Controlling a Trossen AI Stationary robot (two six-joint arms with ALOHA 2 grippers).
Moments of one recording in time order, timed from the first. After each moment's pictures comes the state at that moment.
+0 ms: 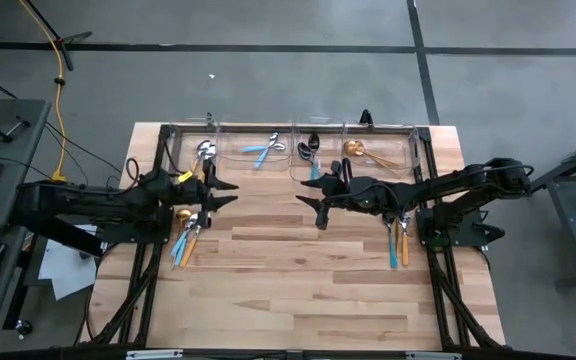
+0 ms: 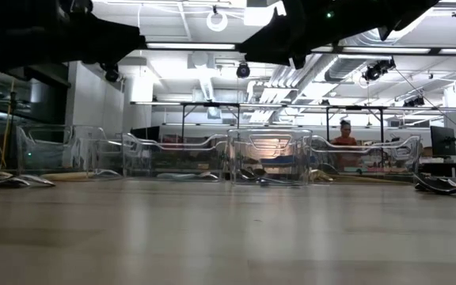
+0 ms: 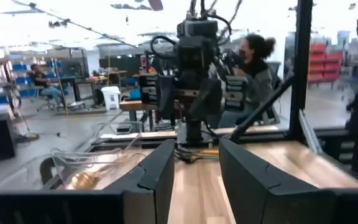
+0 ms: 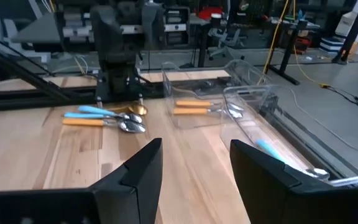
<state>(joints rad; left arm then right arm) 0.19 0.74 0.11 0.79 0.17 0.03 0.04 1.42 0.75 0.47 0.31 -0.01</state>
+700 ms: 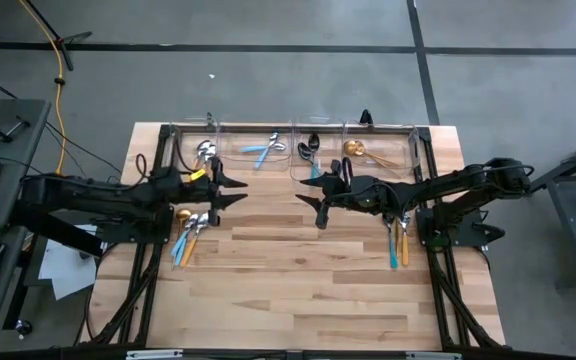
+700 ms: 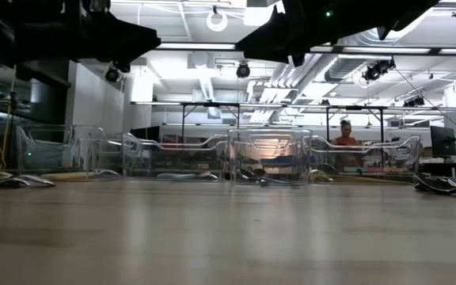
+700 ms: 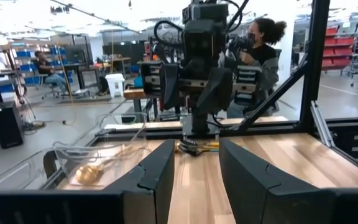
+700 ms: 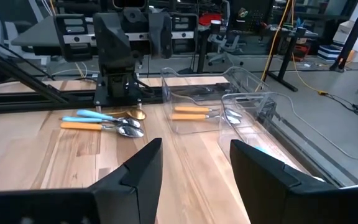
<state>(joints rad) 0.17 0.88 0.21 0.77 0.13 0.05 0.04 1.42 0.75 0.49 0.31 -0.03</state>
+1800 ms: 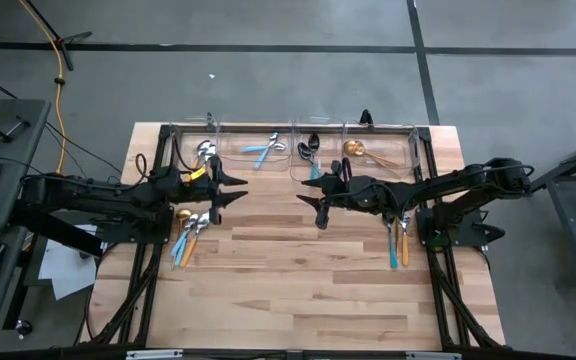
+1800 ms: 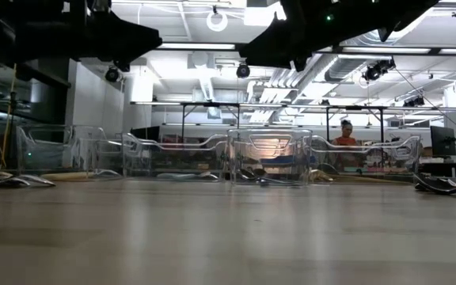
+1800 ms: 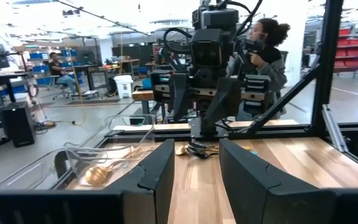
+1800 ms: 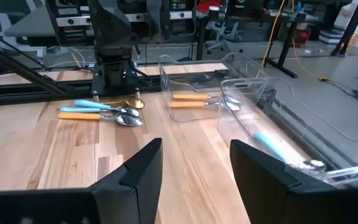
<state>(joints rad) 0.17 0.88 0.22 0.78 0.09 0.06 0.03 1.42 0.75 0.44 0.31 0.00</state>
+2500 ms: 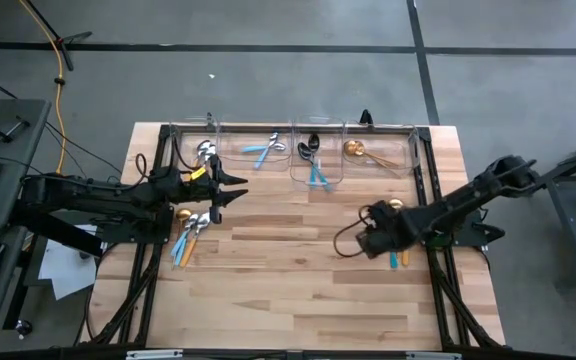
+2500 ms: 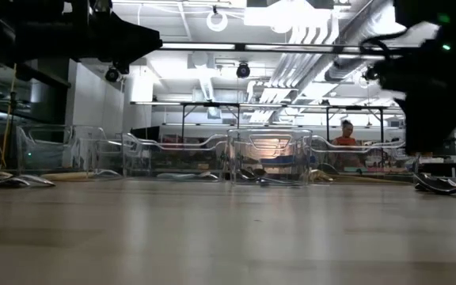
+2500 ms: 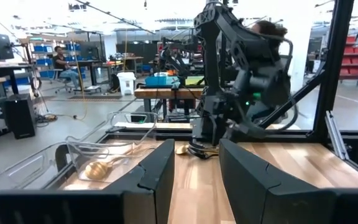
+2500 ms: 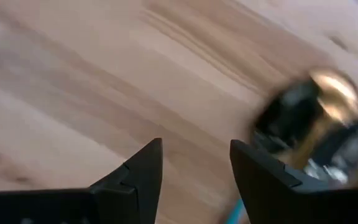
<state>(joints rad) 0.17 0.88 0.22 0.77 0.07 0.01 0.40 1.34 0.76 -0.97 0.40 1.45</state>
